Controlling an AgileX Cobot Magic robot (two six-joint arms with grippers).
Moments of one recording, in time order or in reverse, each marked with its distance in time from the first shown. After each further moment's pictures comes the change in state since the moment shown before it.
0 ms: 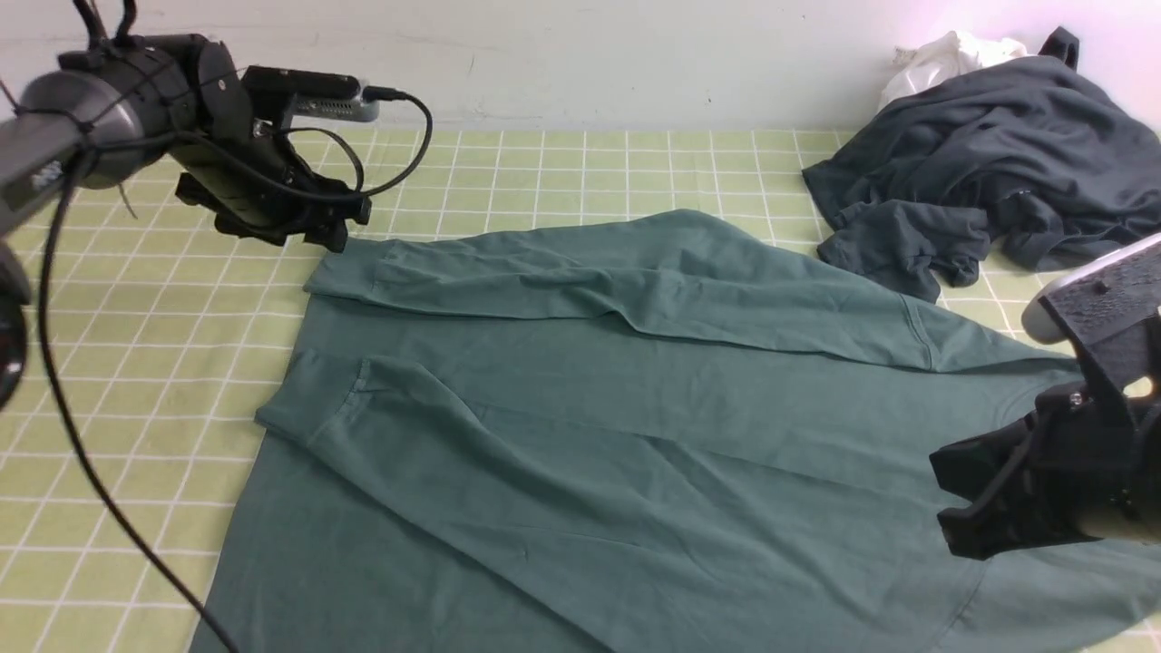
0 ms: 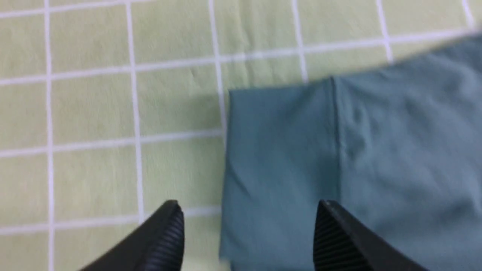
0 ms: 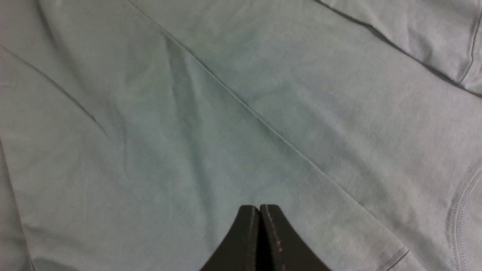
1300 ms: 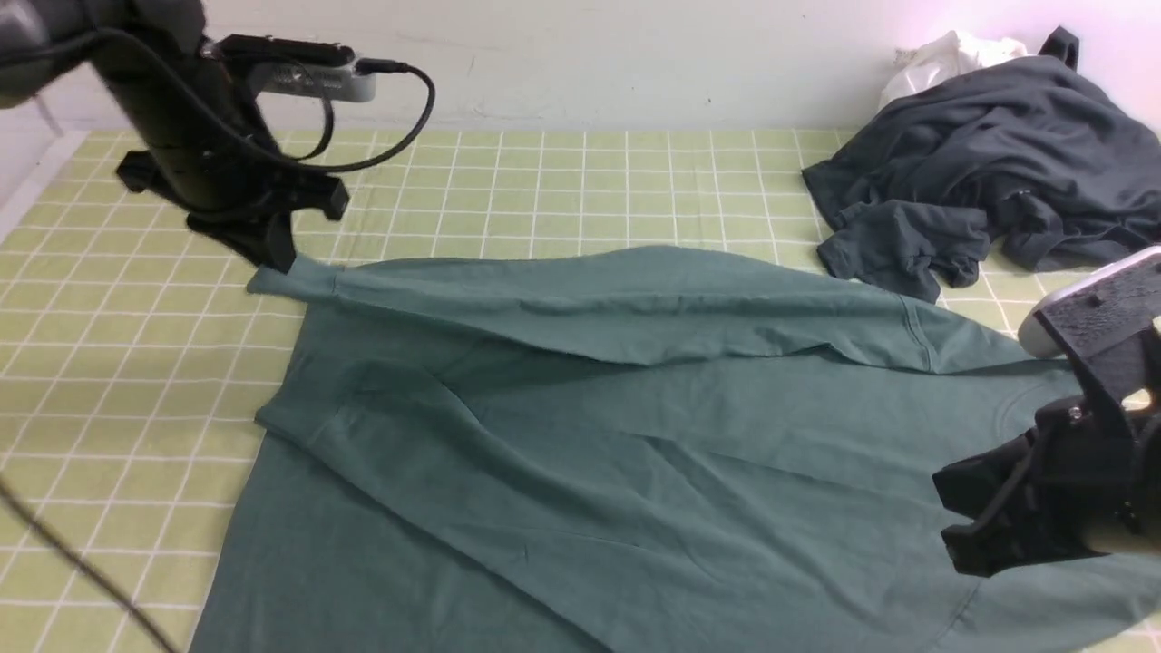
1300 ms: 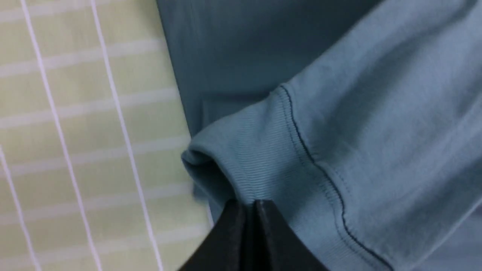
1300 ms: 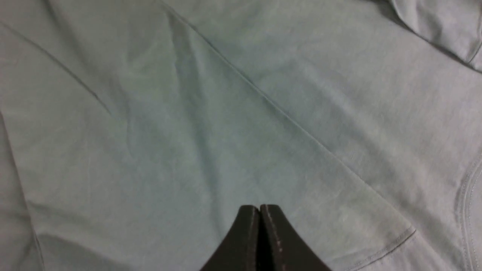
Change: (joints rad) right arm 0.000 0.000 0.000 -0.004 0.051 0.000; left arm -0.046 -0.424 0.264 -0.002 0.461 0.038
